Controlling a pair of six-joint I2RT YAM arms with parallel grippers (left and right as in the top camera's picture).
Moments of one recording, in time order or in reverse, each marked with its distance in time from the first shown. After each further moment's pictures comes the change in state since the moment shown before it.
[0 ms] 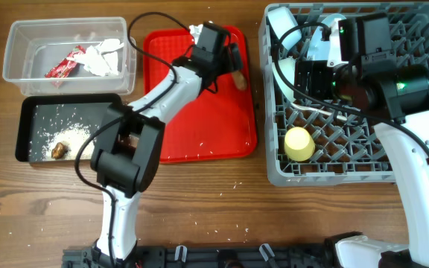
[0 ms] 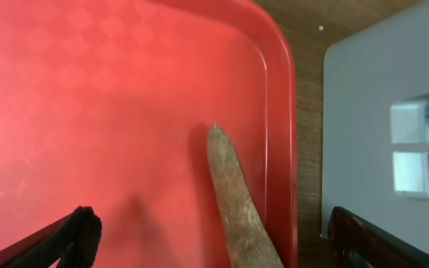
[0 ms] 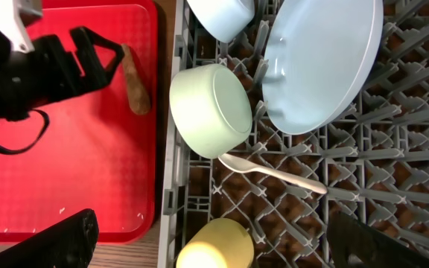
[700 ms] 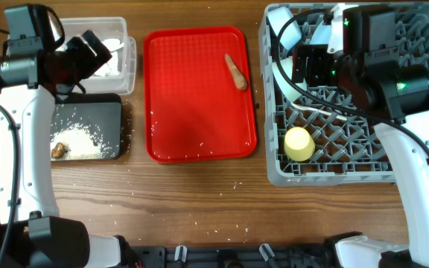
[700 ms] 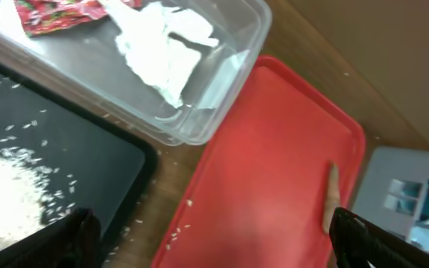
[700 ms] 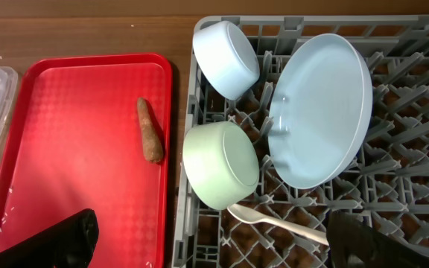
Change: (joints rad) left arm 0.625 -0.602 -0.011 -0.720 0.218 0.158; right arm 0.000 -0.001 0.000 0.156 -0.003 -0.005
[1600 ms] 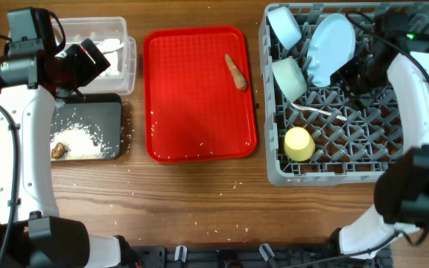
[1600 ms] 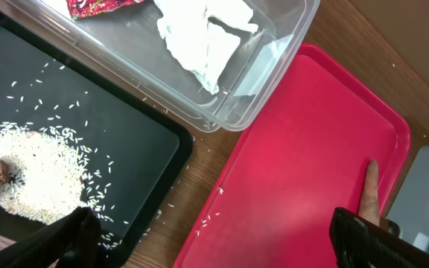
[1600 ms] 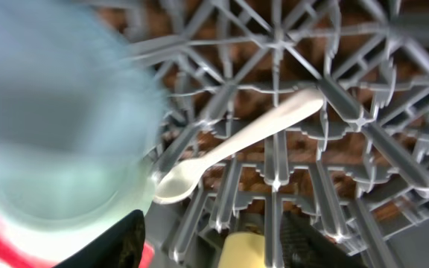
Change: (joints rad) left arm 0.002 0.000 0.000 -0.082 -0.086 0.011; right arm -0.362 0.370 0.001 -0.206 -0.218 0.558
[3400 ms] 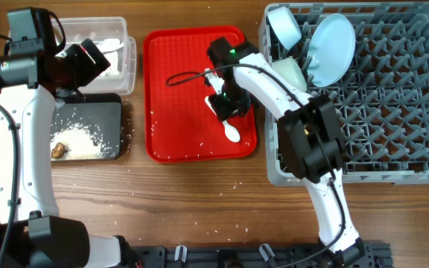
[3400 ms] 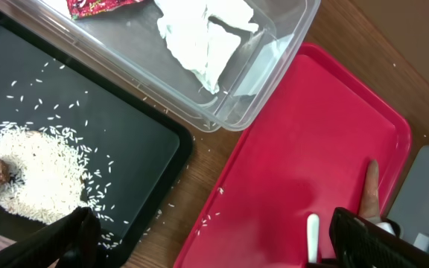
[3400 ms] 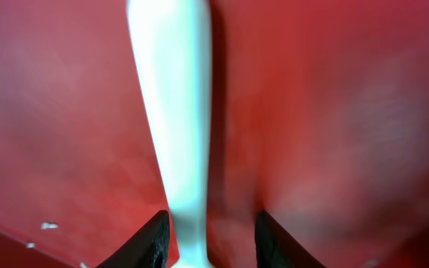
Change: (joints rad) left arm 0.000 0.002 0.000 0.000 0.000 0.000; right arm 0.664 0.563 0.306 0.016 -0.026 -0.726
